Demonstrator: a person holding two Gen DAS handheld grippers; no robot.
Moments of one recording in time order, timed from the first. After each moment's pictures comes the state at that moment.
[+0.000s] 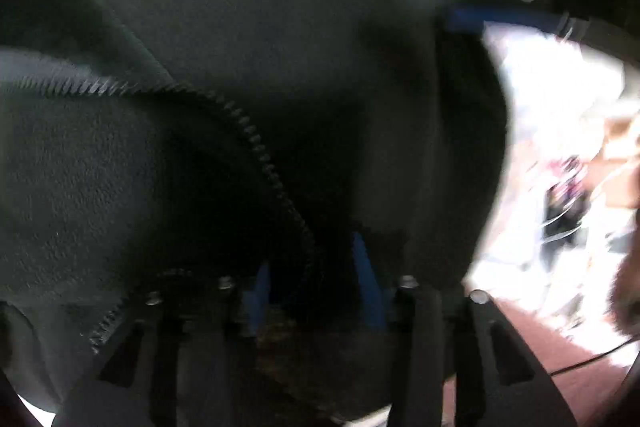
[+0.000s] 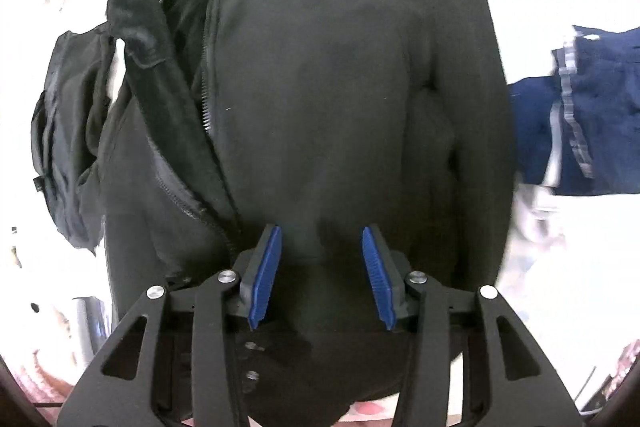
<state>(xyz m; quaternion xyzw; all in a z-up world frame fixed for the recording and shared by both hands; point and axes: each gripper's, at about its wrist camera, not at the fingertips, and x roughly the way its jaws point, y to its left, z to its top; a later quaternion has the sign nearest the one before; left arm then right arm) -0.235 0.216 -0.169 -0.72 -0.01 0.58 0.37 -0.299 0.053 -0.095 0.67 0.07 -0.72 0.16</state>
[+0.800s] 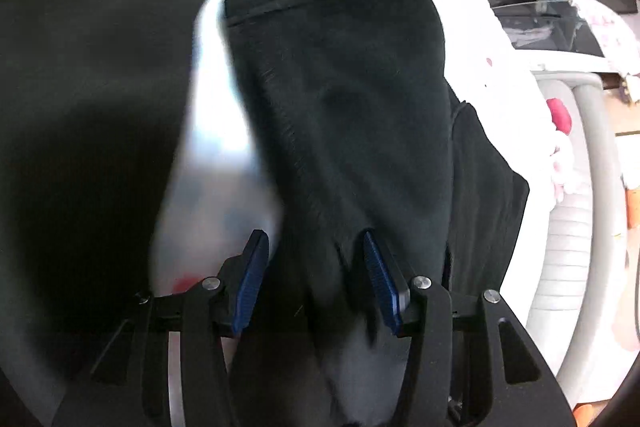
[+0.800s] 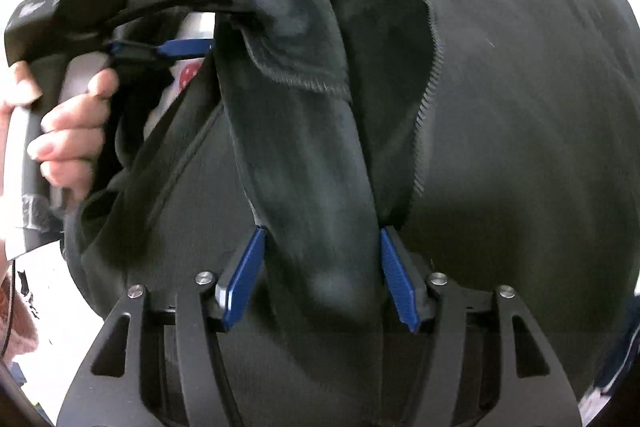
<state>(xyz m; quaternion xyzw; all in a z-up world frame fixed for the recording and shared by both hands) -0.489 -0.027 -0.190 -0.59 -0.33 0.73 0.09 -0.356 -0.130 -0.170 0.62 0.19 -0.70 0.30</state>
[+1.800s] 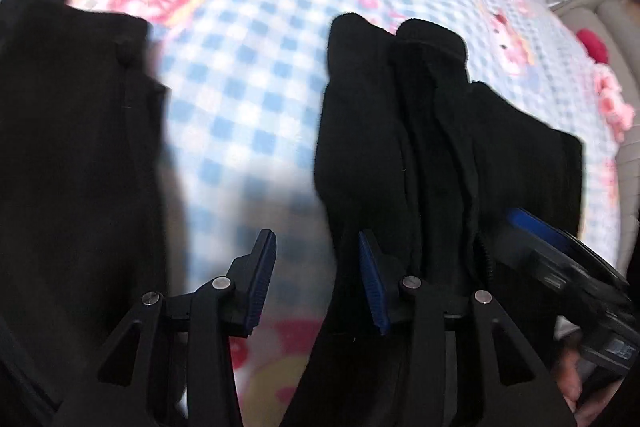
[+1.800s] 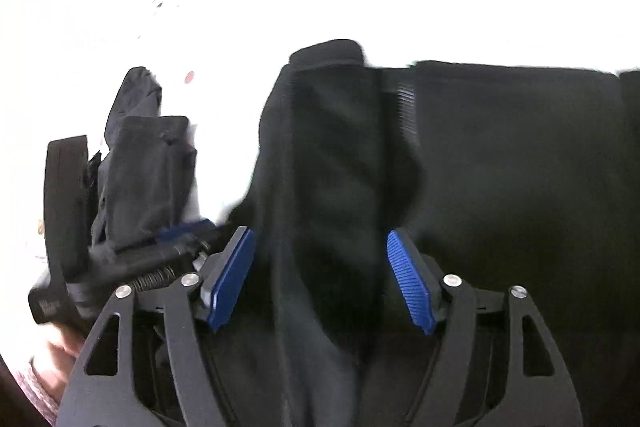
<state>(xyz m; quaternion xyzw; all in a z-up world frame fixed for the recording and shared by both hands) -0.535 -0.042 -0.162 -0.61 -0.17 0.77 0.08 -0.502 -0.166 -0.127 0.58 0.08 -0.73 0.35</state>
